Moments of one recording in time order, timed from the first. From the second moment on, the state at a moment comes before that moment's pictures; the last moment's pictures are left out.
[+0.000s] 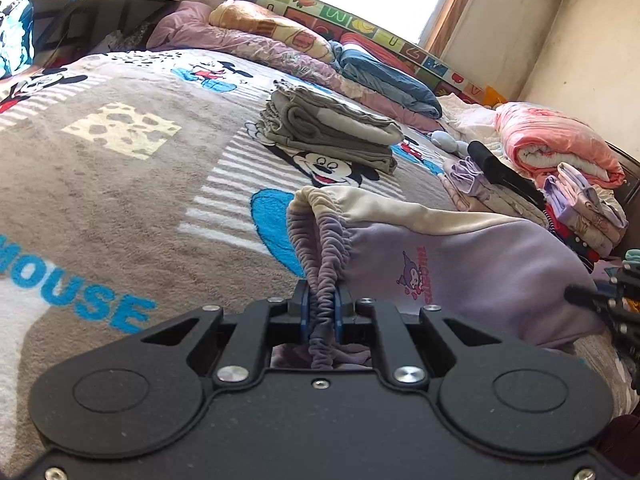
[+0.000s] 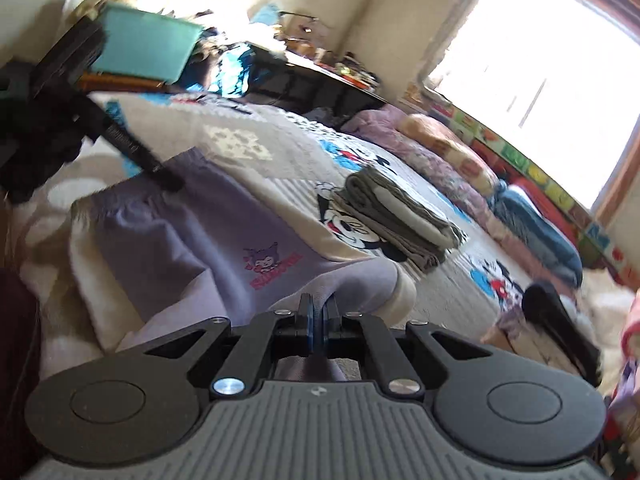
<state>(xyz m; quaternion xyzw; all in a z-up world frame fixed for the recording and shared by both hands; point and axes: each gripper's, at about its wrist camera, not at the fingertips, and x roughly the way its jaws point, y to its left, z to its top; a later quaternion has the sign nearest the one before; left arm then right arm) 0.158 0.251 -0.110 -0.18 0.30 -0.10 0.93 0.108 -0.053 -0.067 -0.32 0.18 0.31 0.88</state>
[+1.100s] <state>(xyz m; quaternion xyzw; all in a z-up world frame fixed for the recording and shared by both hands) 0.152 0.263 -0.138 -0.21 0.34 -0.06 0.91 0.193 -0.141 -0.108 0.17 0.43 0.32 0.83</state>
